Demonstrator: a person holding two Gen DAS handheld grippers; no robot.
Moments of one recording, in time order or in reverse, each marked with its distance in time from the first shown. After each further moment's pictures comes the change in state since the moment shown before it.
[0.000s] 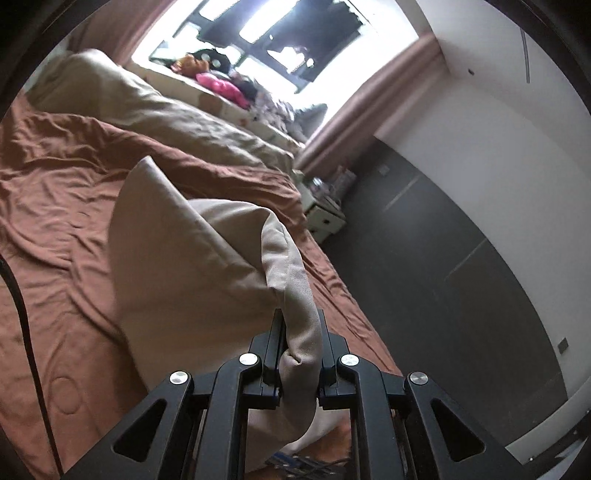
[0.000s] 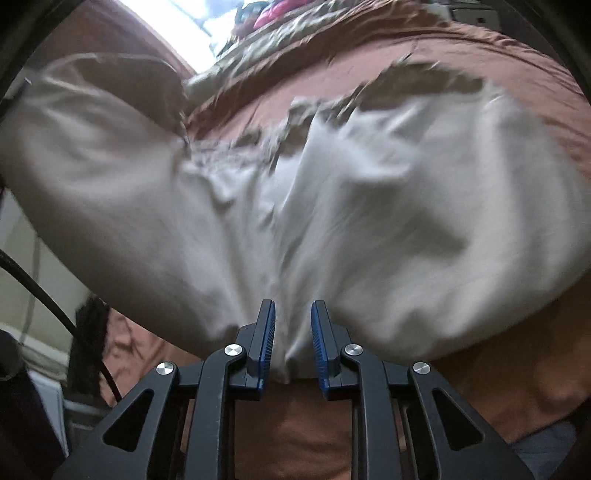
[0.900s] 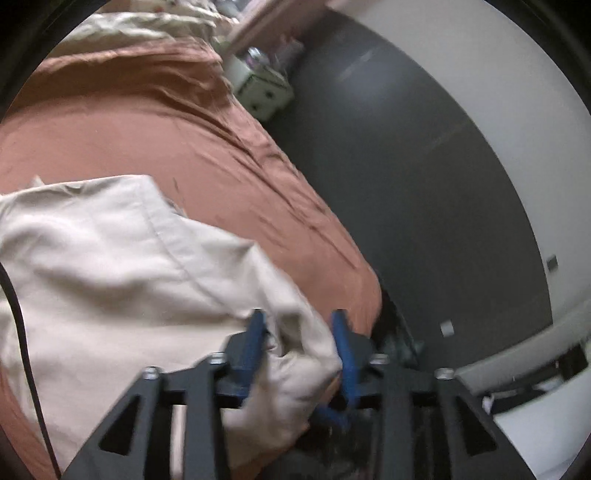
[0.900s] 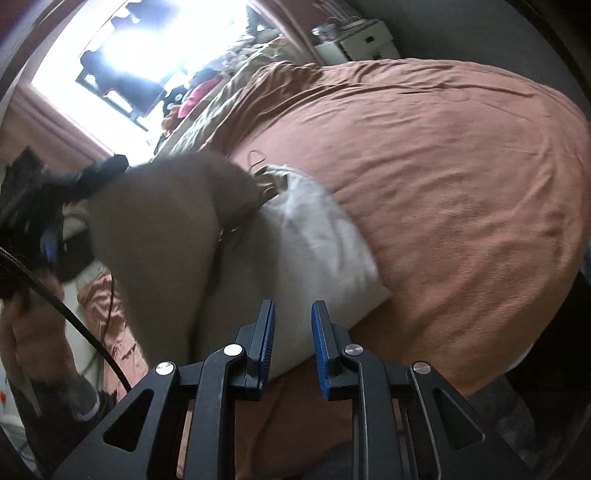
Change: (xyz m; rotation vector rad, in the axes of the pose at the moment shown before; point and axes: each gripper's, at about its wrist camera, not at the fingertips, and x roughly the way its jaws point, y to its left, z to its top) left arm 0.220 -0.111 -0.088 0.120 0.500 -0.166; right arm -0.140 -0.128 -0.018 0.286 -0.225 -0.096
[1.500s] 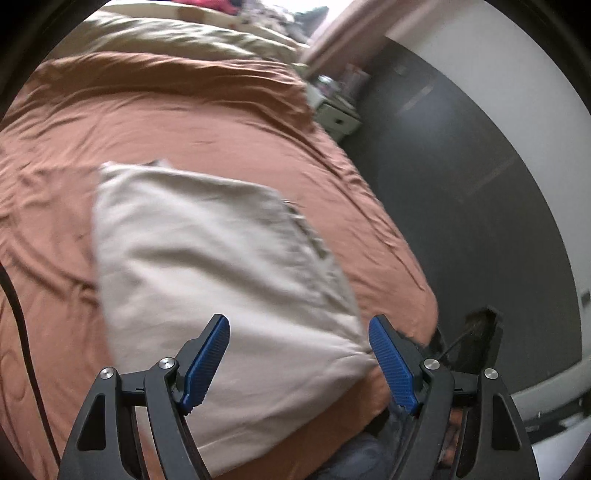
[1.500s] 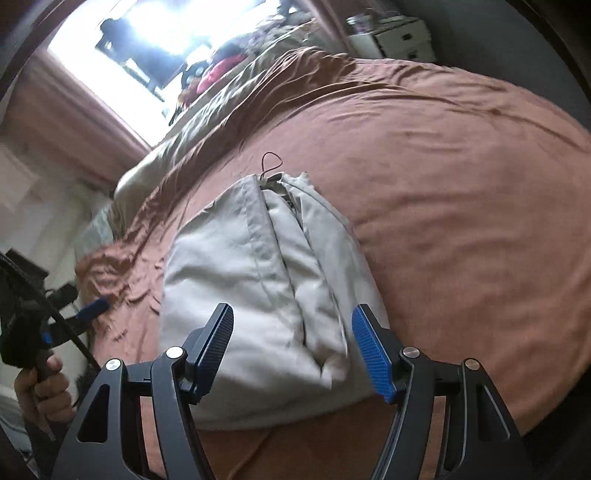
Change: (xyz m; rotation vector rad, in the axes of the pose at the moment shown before) left arm -0.097 0.095 -0.039 -0.140 -0.139 0.244; right arm 0.067 0.007 0.071 -0.158 0.088 -0.001
